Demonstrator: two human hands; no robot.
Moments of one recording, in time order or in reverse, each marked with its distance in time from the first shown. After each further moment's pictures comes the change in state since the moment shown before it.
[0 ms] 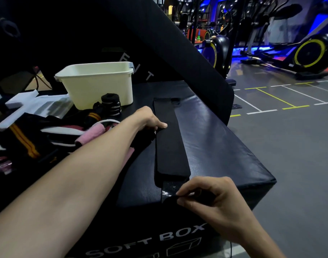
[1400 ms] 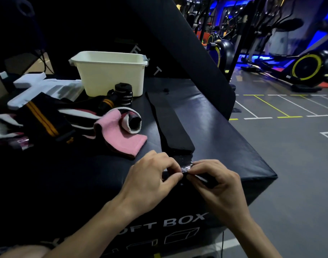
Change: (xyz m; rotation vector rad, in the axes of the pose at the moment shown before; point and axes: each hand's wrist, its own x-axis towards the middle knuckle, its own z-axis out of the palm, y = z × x) left_hand -0.212 -0.099 0.061 -0.189 0.292 0.714; right_hand -0.002 0.014 0.029 -0.295 0.242 -0.111
